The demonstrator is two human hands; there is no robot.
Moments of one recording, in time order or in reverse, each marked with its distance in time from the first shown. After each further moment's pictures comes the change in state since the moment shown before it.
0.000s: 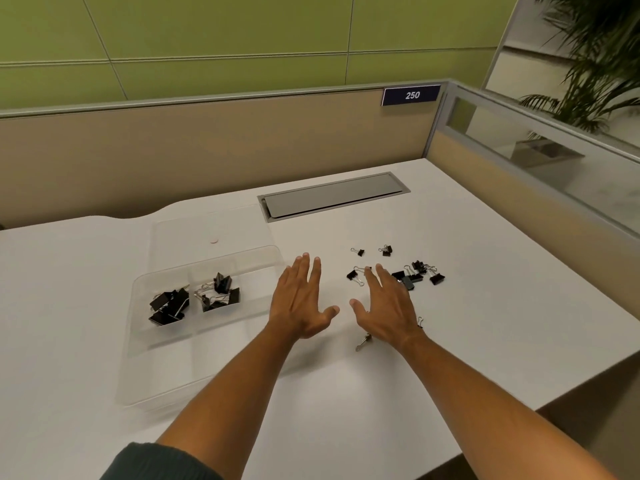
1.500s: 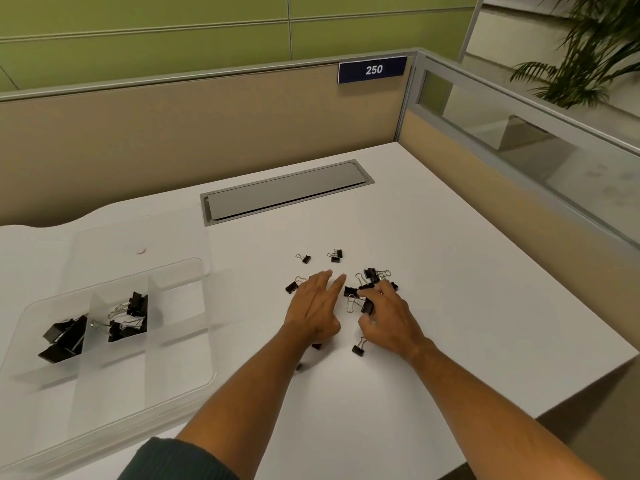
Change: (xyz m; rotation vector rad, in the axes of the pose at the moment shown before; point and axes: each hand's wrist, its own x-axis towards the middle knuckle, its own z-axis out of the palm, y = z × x) left_hand 0.101 0.133 0.056 -0.066 -0.116 0.148; right_hand 0.038 0.151 -0.010 0.260 -0.028 -0.058
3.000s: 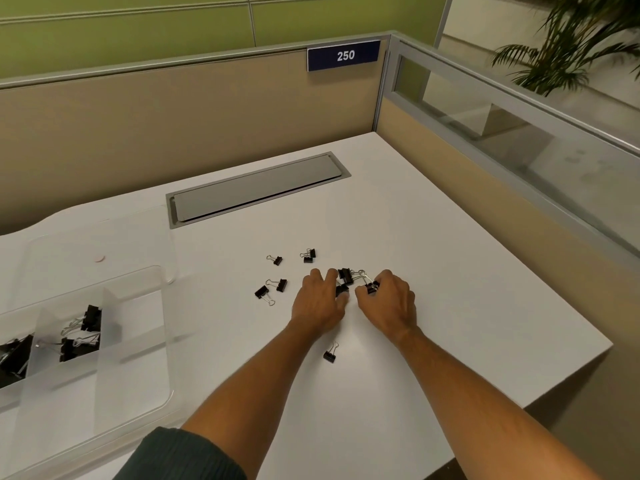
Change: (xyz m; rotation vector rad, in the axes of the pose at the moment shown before) left_hand 0.049 0.049 0.021 -0.269 0.020 -0.197; right_hand 0.025 0.026 -0.024 0.090 0.148 0.487
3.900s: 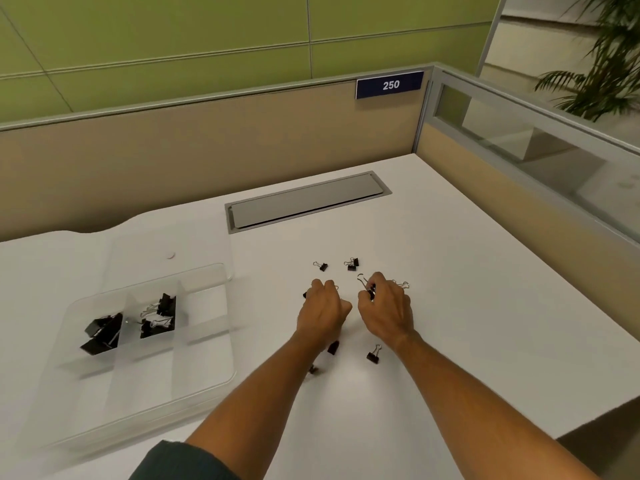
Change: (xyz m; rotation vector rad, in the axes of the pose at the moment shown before) left_hand -0.049 -0.042 -0.047 -0.039 0.234 -0.086; right_hand -0.033 -0.058 0.033 0.040 -0.016 -0.261
